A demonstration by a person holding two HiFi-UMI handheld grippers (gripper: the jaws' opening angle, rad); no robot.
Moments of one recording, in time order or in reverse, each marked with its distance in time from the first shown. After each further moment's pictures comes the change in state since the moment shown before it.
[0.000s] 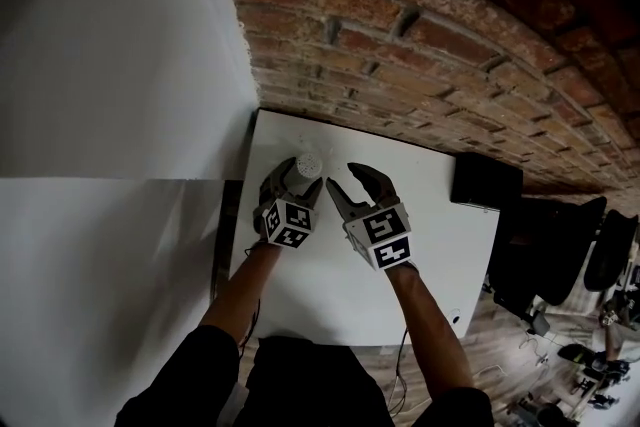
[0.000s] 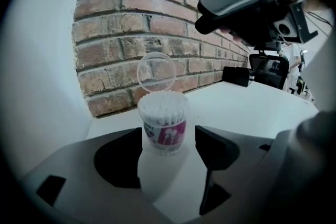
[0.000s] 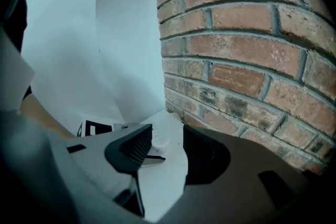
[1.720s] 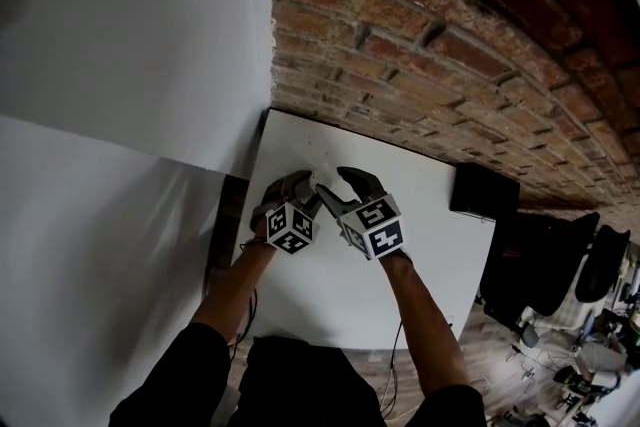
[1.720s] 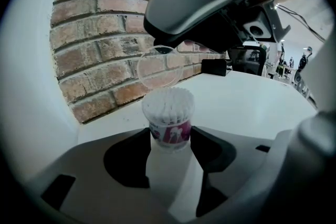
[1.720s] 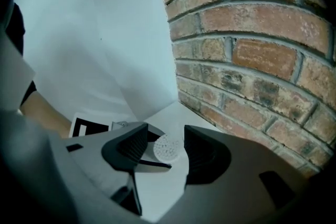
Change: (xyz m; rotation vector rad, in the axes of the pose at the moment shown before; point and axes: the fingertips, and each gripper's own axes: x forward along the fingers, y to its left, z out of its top) left arm -0.015 -0.026 -0.015 0.163 0.041 -0.152; right arm 0.034 0.028 -0.018 0.020 0.080 0.135
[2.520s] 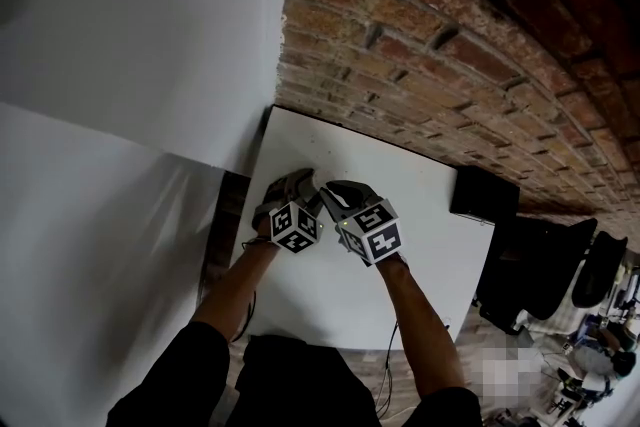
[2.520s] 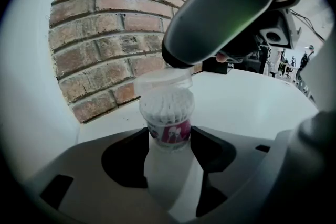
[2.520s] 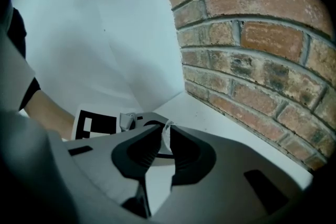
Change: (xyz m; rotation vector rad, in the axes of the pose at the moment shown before) left arm 0.002 0.000 -0.001 0.003 0.016 0.015; right arm 0.007 0.017 -0.022 0.026 0.062 0.054
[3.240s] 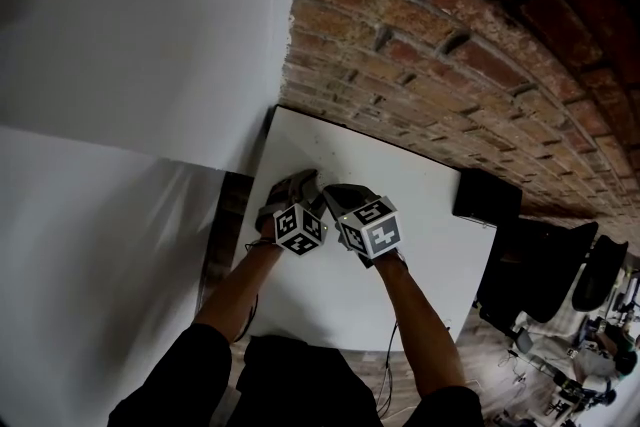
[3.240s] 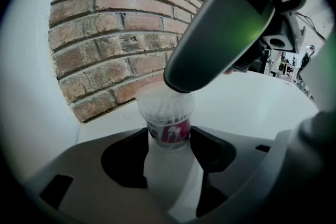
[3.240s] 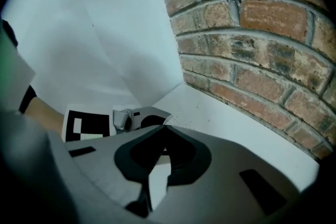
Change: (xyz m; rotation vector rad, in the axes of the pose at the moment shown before) left arm 0.001 0.001 0.000 0.001 0.010 0.007; right arm 0.016 -0.001 -0.011 0.082 0.073 0.022
